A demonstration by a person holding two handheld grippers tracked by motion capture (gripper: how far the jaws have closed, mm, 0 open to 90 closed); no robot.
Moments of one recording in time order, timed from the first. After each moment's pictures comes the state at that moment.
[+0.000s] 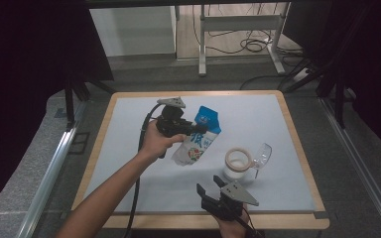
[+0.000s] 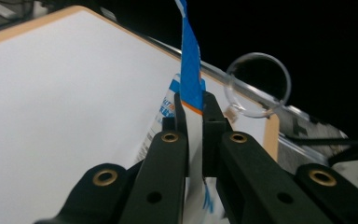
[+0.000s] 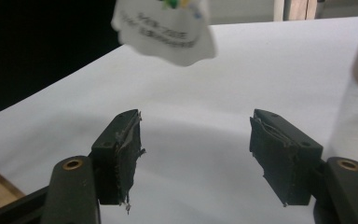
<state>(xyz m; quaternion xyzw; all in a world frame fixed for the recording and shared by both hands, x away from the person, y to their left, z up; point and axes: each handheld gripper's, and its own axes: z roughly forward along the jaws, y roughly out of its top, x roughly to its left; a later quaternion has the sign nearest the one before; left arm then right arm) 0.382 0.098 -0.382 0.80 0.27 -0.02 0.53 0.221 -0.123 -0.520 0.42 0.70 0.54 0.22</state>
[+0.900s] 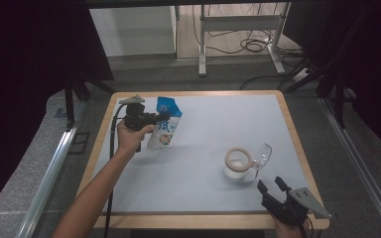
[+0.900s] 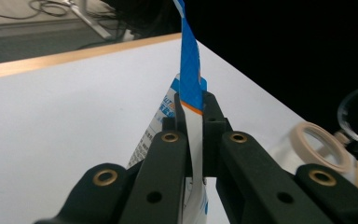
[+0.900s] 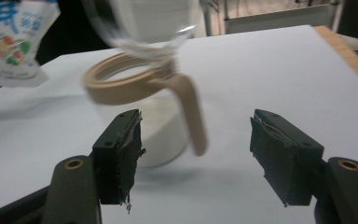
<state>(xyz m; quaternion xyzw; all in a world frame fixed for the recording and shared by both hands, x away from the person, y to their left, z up) 0.419 0.193 -0.431 0.73 0.40 0.06 0.56 0.214 -0.270 -0.509 0.51 0.62 0.52 0.30</state>
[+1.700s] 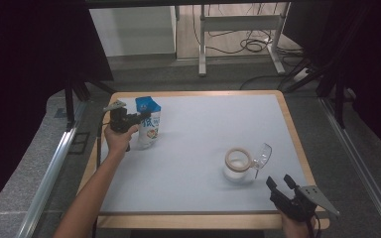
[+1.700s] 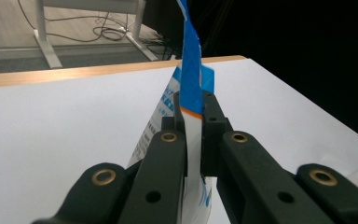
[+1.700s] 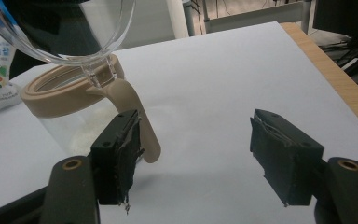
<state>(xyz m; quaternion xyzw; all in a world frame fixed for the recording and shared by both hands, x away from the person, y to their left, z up) 0.427 0.252 -0.478 0.67 0.45 0.13 0.57 0.226 -0.293 -0.517 0.53 0.60 0.51 0.31</state>
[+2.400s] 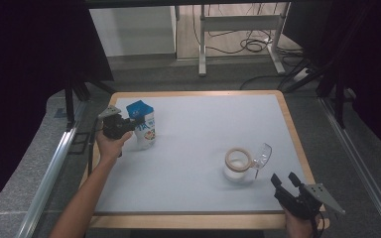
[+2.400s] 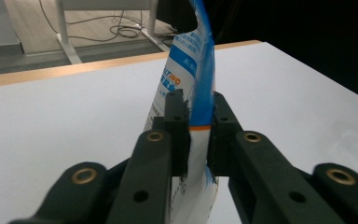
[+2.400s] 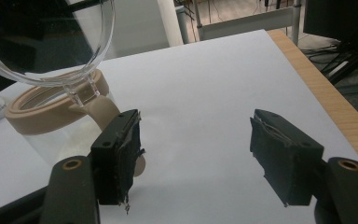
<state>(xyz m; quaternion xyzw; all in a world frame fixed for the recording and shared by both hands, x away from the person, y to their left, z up) 0.410 0.259 -0.478 0.70 0.45 0.17 0.54 0.230 -0.302 -0.512 0.54 0.58 0.52 0.32</state>
